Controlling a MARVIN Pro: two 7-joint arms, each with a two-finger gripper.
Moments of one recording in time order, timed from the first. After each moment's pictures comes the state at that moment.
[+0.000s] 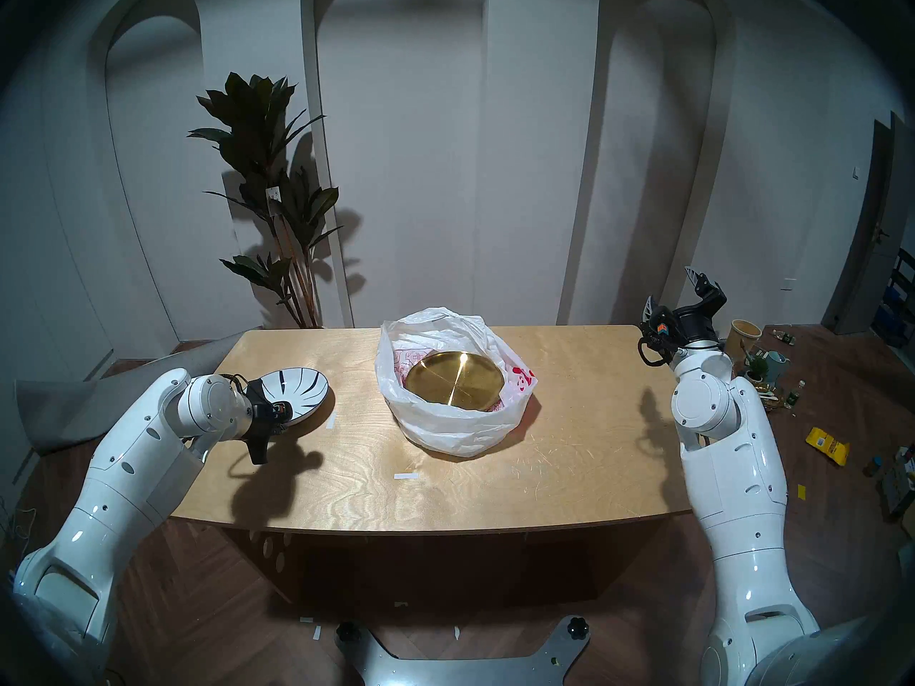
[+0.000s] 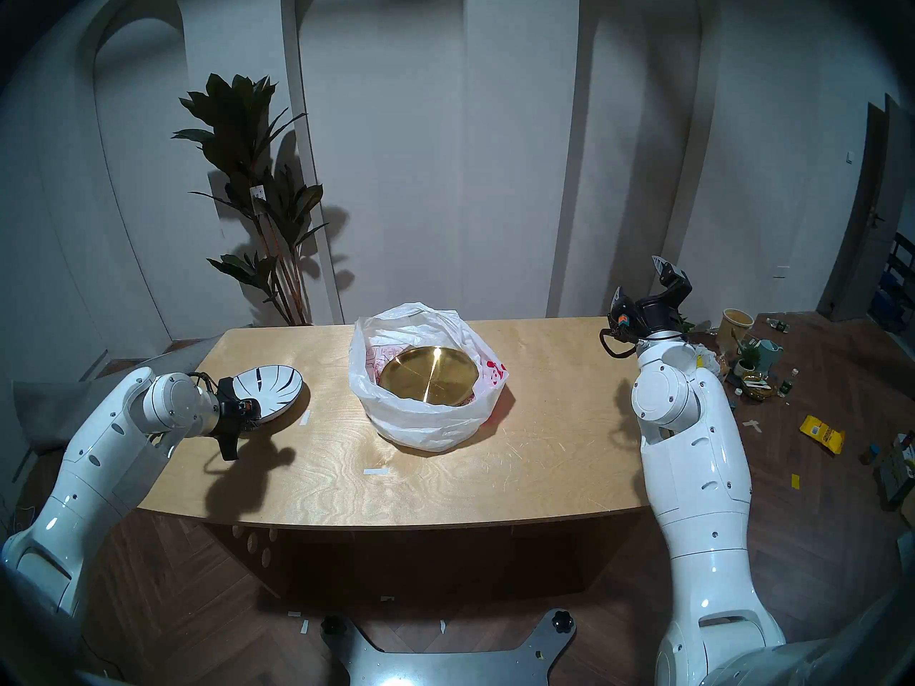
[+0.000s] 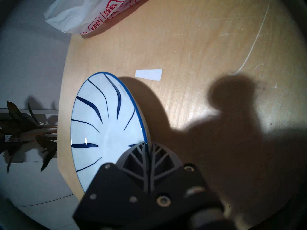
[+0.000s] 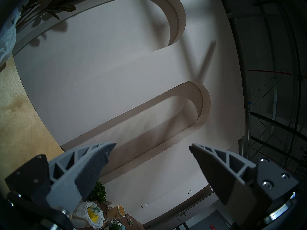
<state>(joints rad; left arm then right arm) 1.33 -0.80 -1.34 -1.48 0.61 0.22 -0.89 -1.34 -1.33 1.74 -1.55 -0.92 -0.04 0.01</state>
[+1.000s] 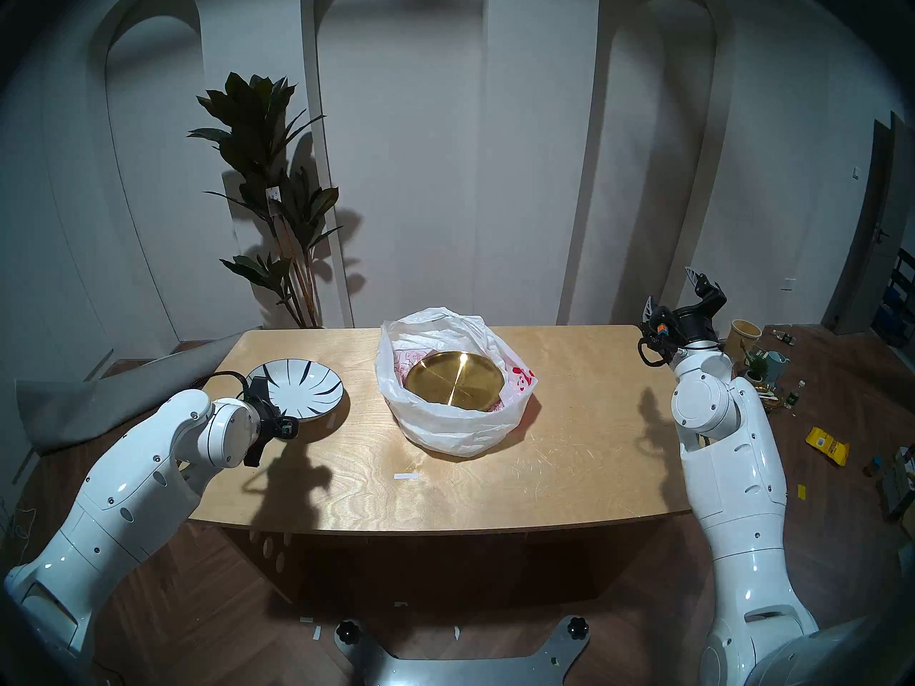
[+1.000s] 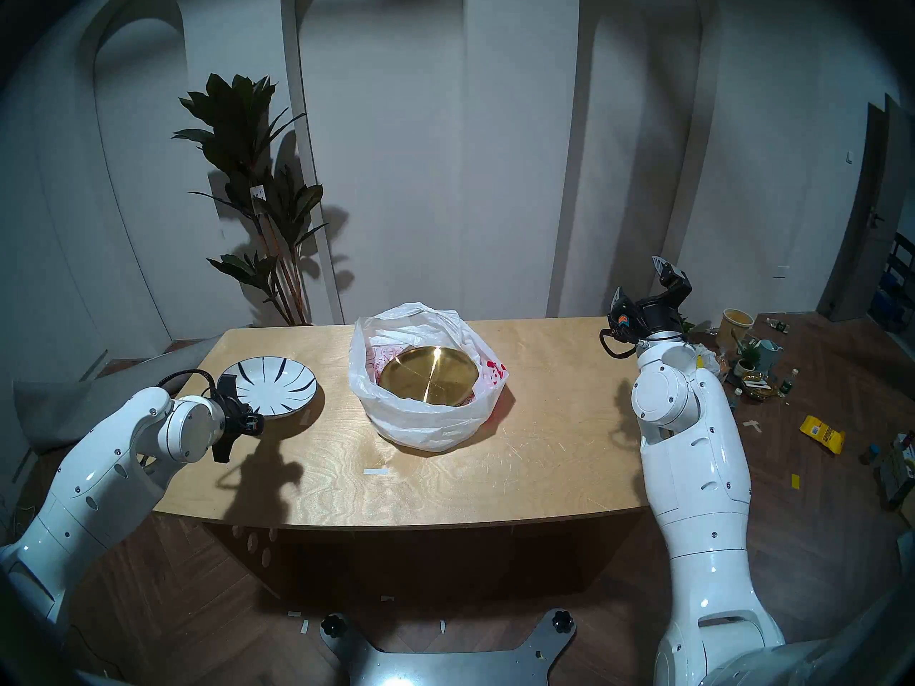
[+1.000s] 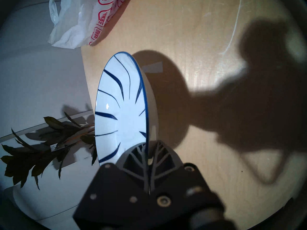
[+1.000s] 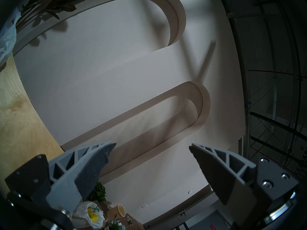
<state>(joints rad) 1.48 -0.72 -1.32 -1.73 0.84 0.35 -0.77 -1.34 -1.33 1.75 -1.55 -0.93 -0.04 0.01</state>
